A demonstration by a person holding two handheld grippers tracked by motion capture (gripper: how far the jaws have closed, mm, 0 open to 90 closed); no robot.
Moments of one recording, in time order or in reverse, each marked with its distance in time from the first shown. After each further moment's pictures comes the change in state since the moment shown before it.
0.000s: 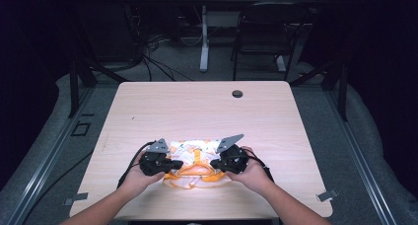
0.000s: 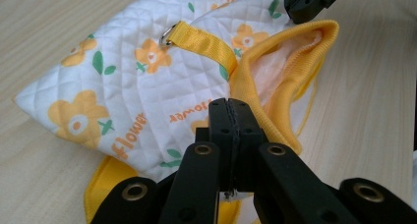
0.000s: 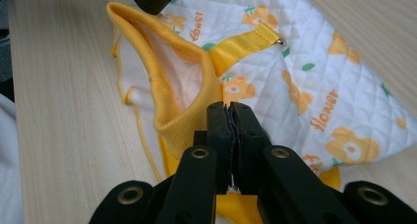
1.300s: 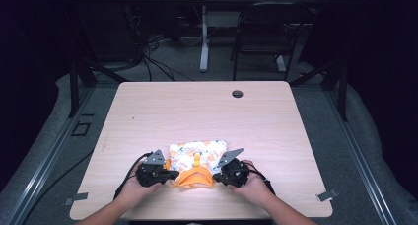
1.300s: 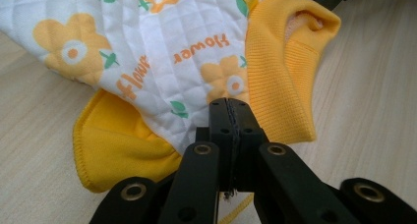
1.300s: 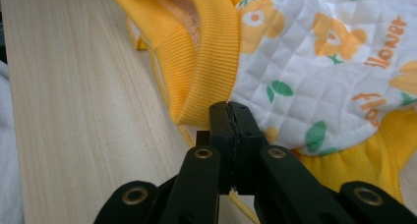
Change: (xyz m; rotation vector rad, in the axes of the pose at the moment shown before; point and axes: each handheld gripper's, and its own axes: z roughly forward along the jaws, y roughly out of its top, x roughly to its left) left arm -0.004 -0.035 0.006 0.026 0.026 -0.009; right arm 0.016 -0.034 0.018 0.052 0.020 0.018
